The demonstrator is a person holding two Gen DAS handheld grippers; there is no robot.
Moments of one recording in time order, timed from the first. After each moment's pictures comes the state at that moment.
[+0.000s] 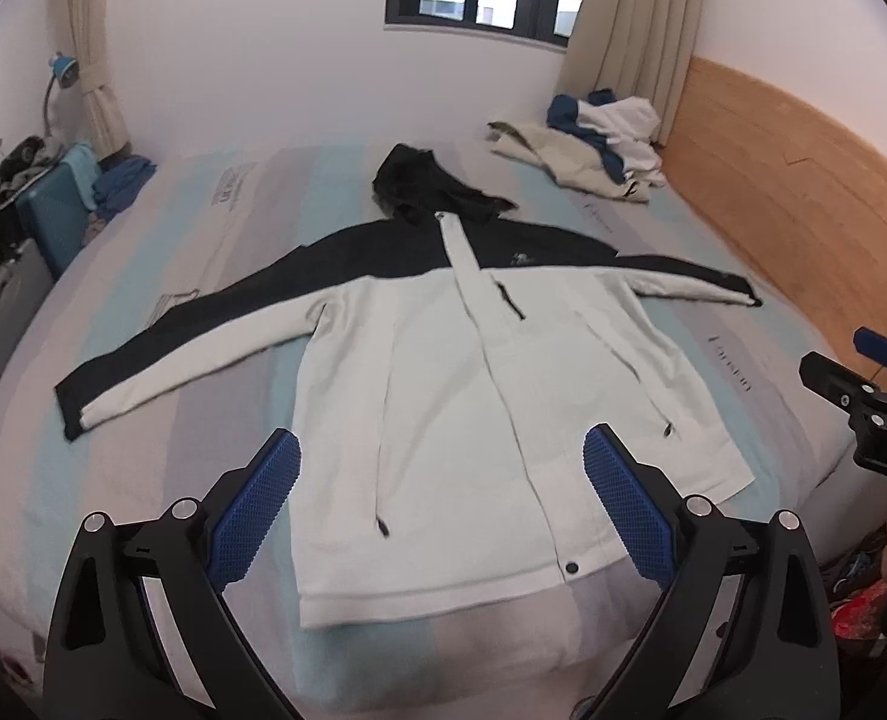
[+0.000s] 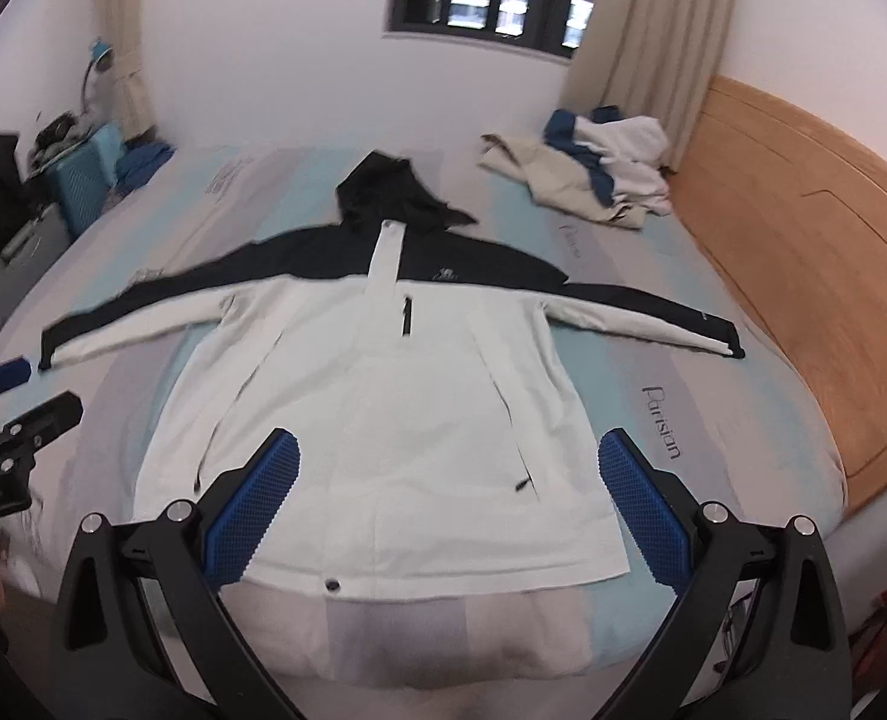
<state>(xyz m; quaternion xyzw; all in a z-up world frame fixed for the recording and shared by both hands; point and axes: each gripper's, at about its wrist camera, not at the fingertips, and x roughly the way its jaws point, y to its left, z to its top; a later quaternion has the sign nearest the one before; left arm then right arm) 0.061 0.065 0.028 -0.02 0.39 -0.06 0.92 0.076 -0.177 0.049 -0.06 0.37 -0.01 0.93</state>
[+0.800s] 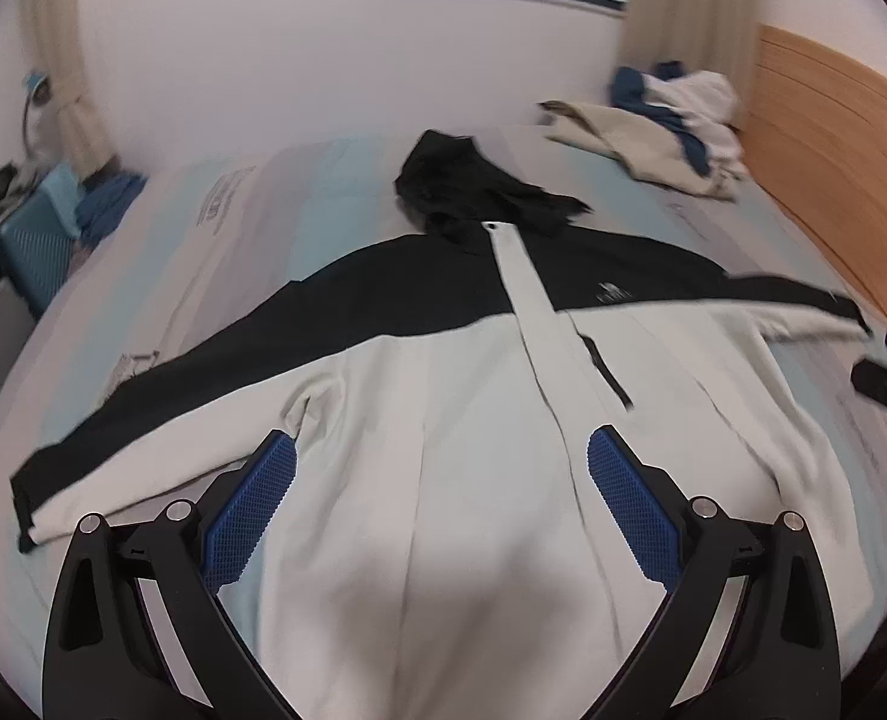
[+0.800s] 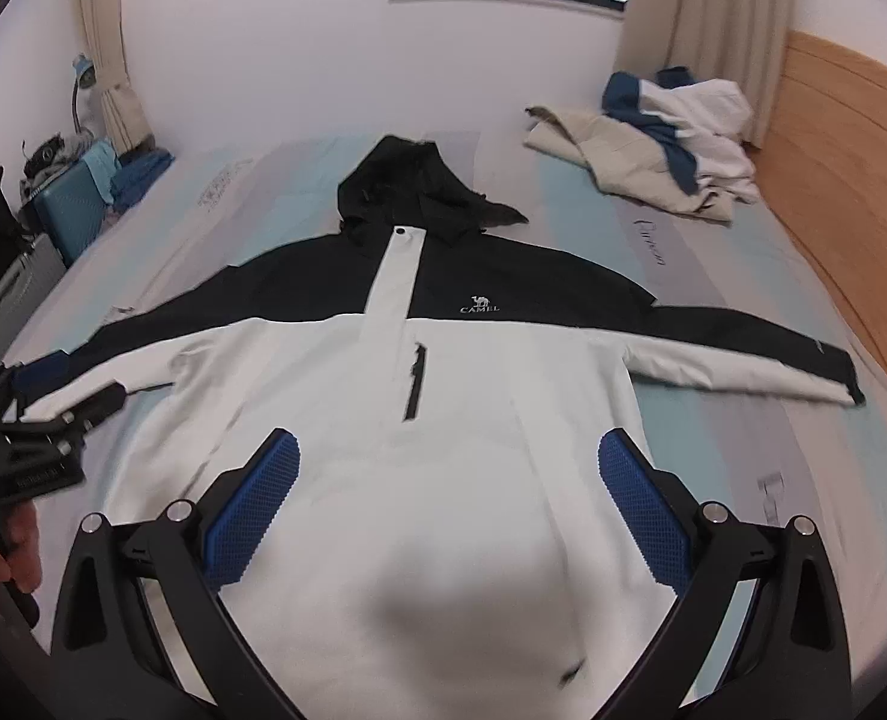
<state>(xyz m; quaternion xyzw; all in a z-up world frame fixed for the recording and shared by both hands) 0.309 0.037 -0.069 0.01 0.40 0.00 0.92 0.339 -0.217 -0.062 -0.03 0.41 0.08 0.91</state>
